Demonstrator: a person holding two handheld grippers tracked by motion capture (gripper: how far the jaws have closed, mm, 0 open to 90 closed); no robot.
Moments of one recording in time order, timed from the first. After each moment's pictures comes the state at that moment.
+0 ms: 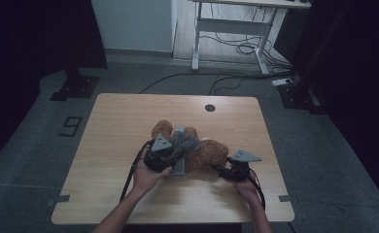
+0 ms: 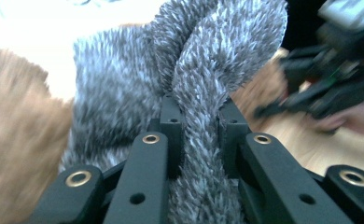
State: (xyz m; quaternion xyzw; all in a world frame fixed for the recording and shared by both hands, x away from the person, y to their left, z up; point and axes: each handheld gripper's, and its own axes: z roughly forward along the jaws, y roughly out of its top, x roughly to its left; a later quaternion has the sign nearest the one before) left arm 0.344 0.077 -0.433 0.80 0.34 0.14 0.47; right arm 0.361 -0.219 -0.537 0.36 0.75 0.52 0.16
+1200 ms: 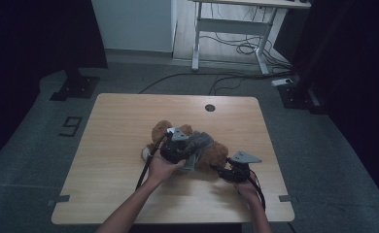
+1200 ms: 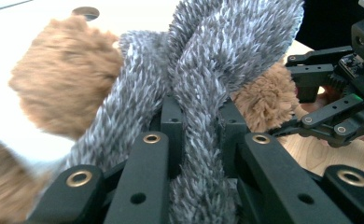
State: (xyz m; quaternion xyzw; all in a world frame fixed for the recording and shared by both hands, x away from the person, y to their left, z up) left arm 0.376 0.046 -0.443 0.82 0.35 0.12 0.43; right arm 0.359 -0.221 -0.540 0.35 0.76 0.53 0.17
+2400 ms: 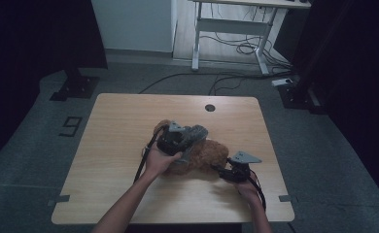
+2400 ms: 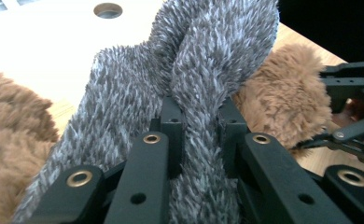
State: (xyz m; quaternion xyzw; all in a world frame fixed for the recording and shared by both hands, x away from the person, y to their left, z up) left arm 0.399 0.054 -0.436 0.82 0.38 0.12 0.41; right arm 0.360 -0.222 -0.541 0.35 0.76 0.52 0.17
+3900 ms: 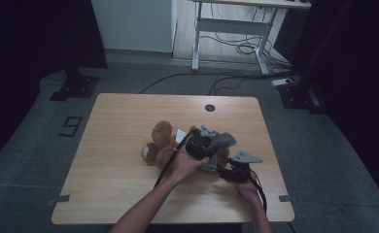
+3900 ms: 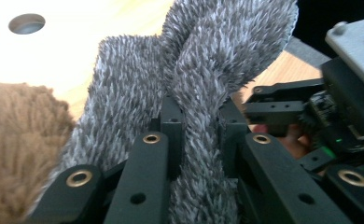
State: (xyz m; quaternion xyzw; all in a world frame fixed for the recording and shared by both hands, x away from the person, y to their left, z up) left arm 0.391 -0.029 -0.440 0.85 0.33 0.10 0.40; right arm 0.361 -0.224 -0.543 0.35 0.75 0.53 0.16
